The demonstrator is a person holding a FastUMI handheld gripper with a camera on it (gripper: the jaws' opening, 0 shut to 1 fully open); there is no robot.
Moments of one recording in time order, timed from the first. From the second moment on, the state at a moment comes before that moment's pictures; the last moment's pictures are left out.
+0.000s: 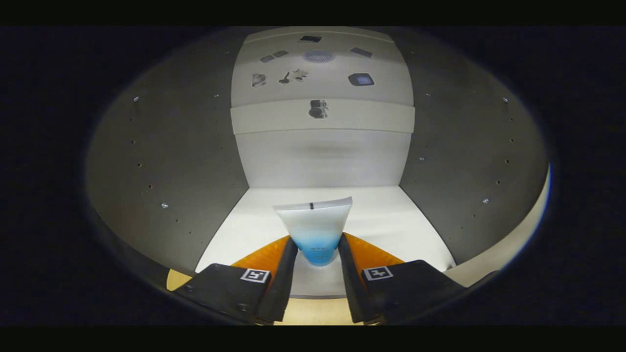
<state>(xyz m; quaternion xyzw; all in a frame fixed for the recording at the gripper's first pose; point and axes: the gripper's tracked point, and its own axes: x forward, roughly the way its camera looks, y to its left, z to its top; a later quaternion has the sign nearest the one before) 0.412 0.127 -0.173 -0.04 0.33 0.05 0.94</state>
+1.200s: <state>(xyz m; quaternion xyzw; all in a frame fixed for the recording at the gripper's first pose) 0.259 0.153 -0.016 -0.04 0.15 0.10 0.98</state>
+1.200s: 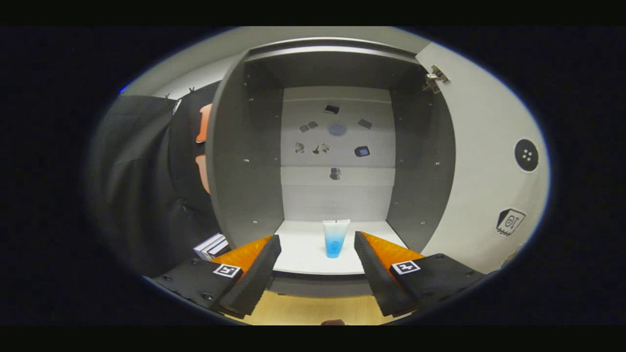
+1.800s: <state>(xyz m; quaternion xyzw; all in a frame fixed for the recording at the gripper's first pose) 0.105 0.120 0.044 -0.05 0.07 0.11 0.99</state>
